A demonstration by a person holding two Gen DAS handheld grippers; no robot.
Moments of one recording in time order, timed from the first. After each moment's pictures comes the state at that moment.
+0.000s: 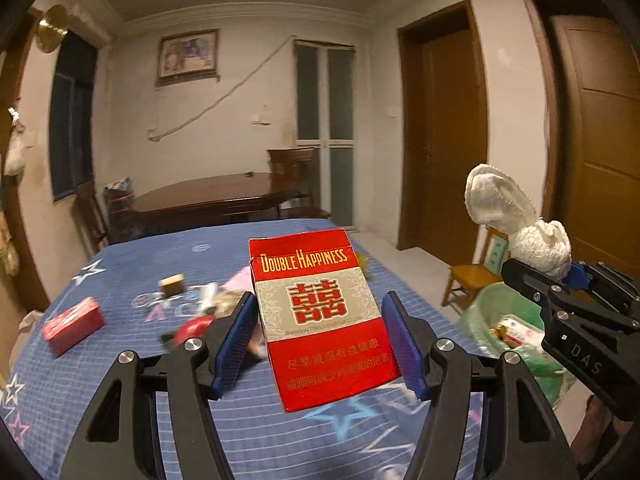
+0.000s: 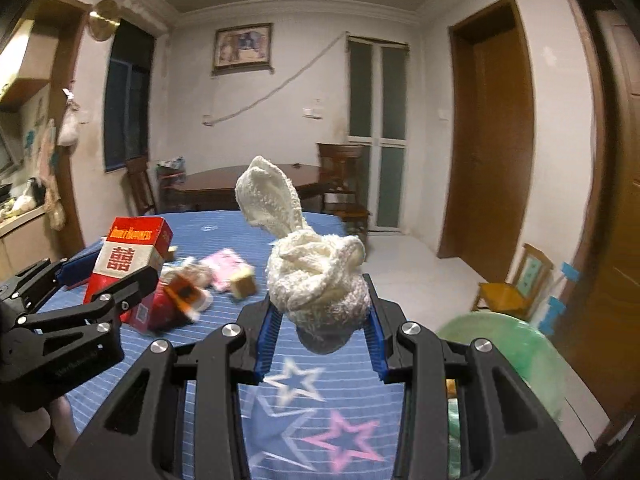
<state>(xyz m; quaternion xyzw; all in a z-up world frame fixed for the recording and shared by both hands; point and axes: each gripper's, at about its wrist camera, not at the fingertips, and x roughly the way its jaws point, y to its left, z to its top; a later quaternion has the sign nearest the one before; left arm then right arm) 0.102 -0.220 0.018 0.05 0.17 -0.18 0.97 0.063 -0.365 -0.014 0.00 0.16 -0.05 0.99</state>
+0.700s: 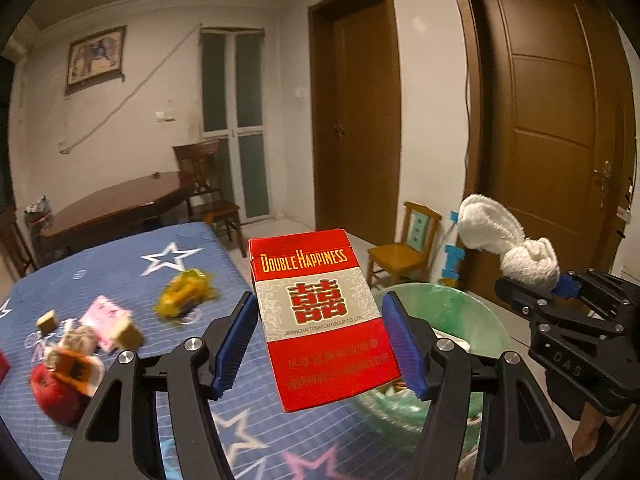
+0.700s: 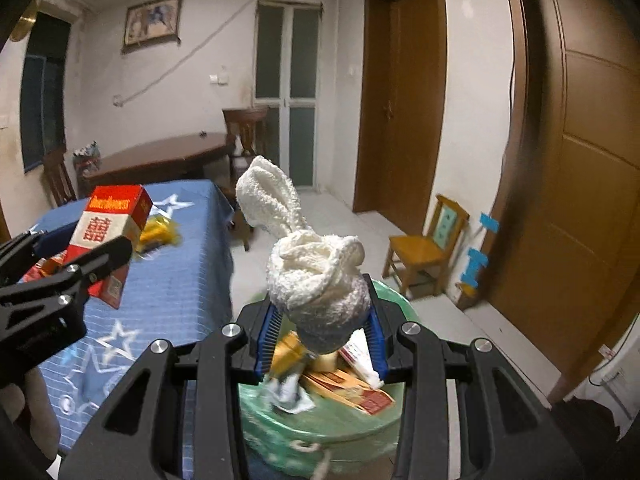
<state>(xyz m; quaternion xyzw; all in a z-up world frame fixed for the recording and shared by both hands) 0.125 -0.422 0.003 0.09 0.20 -0.32 0.92 0.044 -0.517 -0.039 0.03 0.24 -0.19 0.95</state>
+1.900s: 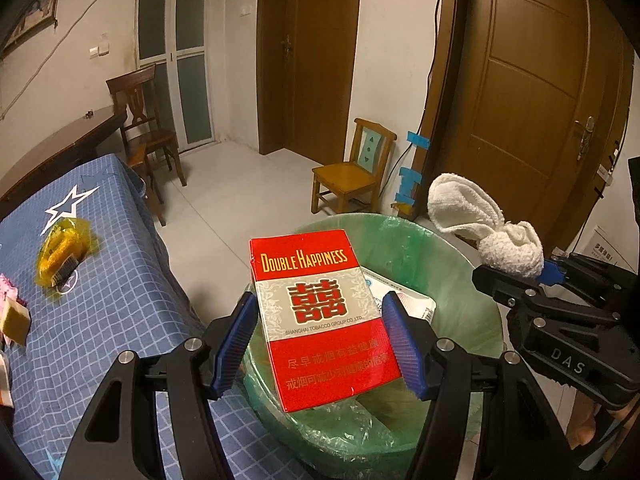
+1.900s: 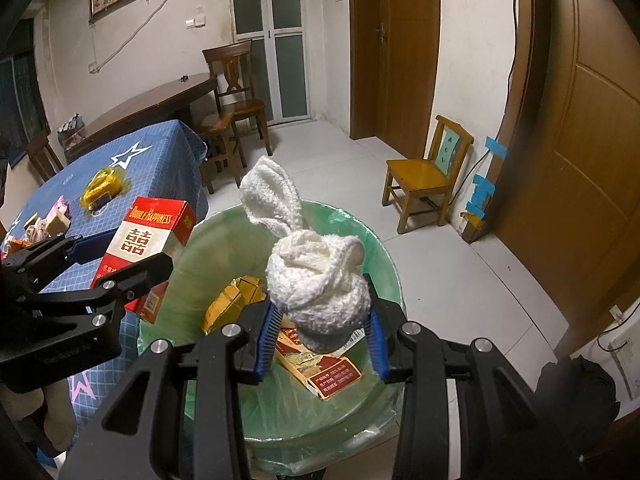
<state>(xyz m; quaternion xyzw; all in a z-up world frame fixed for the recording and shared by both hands) 0.198 -0.535 -0.088 0.13 0.34 -0.39 0.85 0.072 -0.603 -0.092 0.10 0.36 -0.18 0.91</state>
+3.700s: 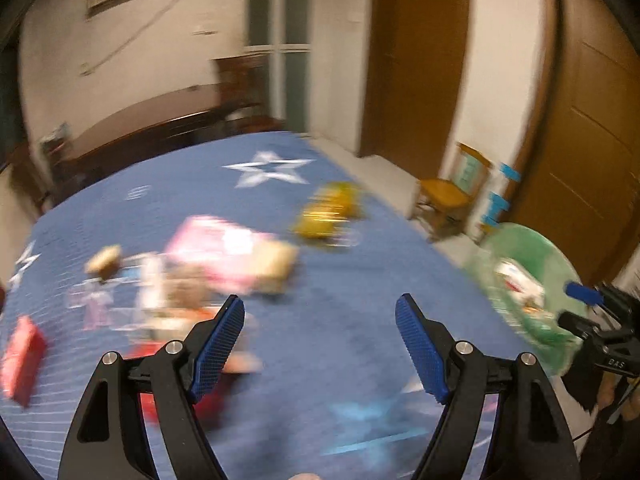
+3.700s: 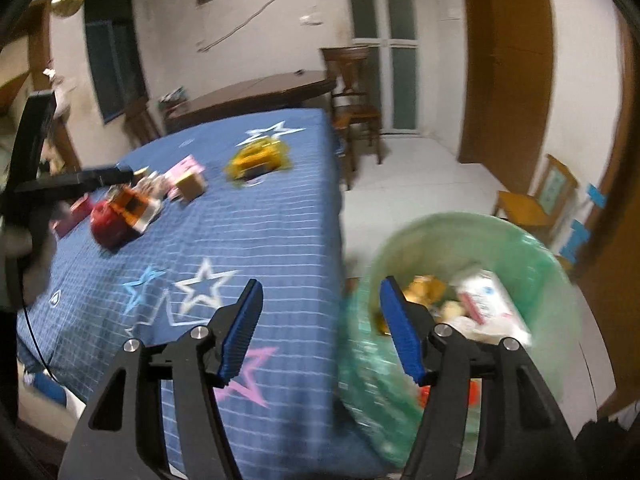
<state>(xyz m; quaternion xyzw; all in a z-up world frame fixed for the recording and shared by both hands) 0.293 -0.201 -0.023 0.08 0.35 -0.23 0.90 0.102 -0.452 -0.082 0.05 0.34 0.02 0.94</state>
